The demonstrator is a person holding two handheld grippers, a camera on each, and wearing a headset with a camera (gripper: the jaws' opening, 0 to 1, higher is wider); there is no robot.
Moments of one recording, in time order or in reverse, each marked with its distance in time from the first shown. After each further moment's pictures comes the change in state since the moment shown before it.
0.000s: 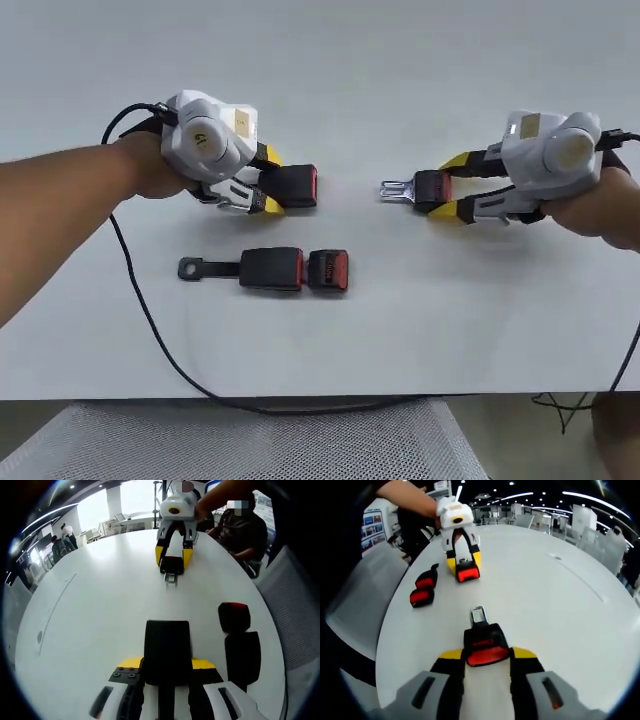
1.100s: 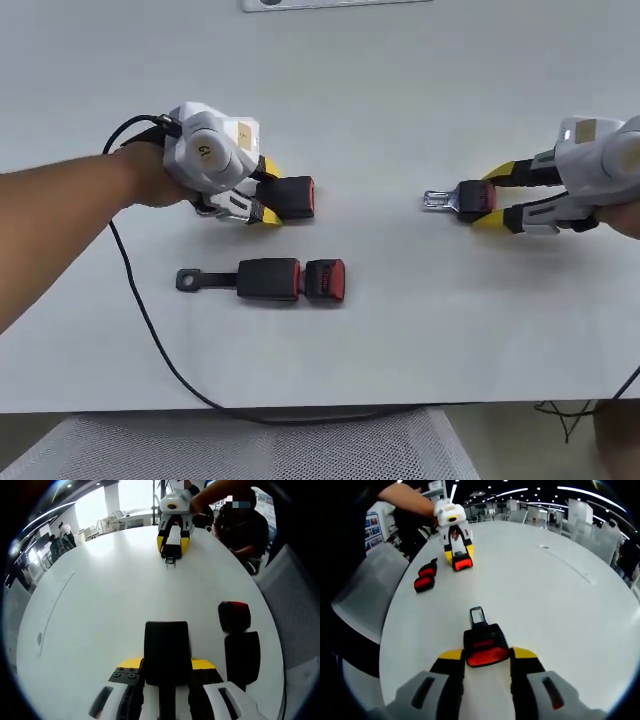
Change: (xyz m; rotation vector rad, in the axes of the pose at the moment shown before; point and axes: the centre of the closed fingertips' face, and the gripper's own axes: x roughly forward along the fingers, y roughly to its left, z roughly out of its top) left arm 0.000 -0.002 -0.001 0.013 0.047 -0.005; right arm -0.032 -0.017 -0.034 0.050 0.031 -0.005
